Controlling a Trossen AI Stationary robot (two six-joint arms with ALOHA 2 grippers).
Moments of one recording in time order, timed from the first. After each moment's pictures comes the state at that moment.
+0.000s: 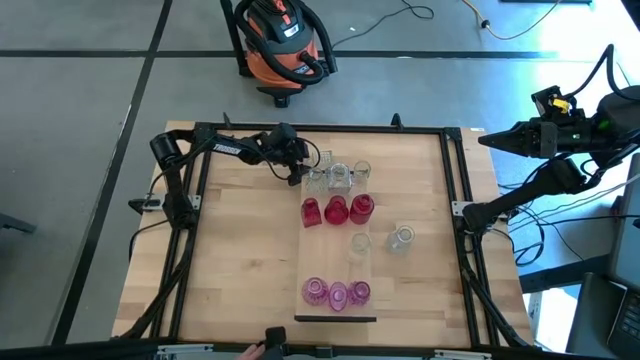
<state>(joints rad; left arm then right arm) 0.60 1.85 0.89 0.19 0.19 0.35 0.31 1.17 2.33 -1.54 0.37 1.12</state>
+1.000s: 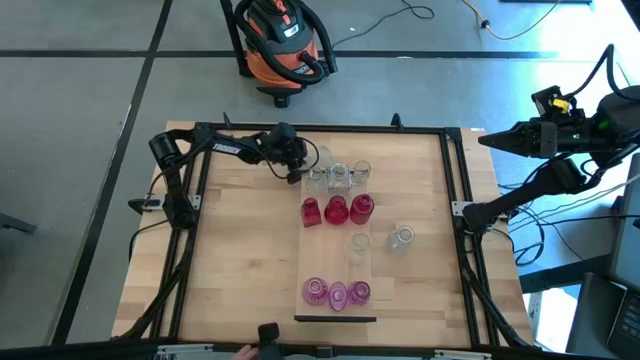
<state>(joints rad) 0.60 1.85 0.89 0.17 0.10 0.35 0.31 1.17 2.33 -1.54 0.37 1.12</state>
